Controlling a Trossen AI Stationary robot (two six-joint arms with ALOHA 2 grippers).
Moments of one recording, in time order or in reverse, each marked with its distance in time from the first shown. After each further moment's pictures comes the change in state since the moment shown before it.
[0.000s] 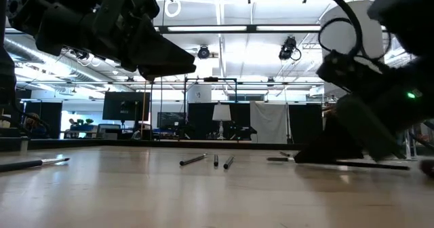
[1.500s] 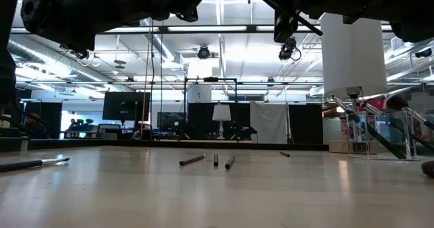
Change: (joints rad) left arm -0.027 0.234 0.162 0.463 0.364 0.459; right arm -0.100 -0.102 0.012 0.888 -0.574 -0.658
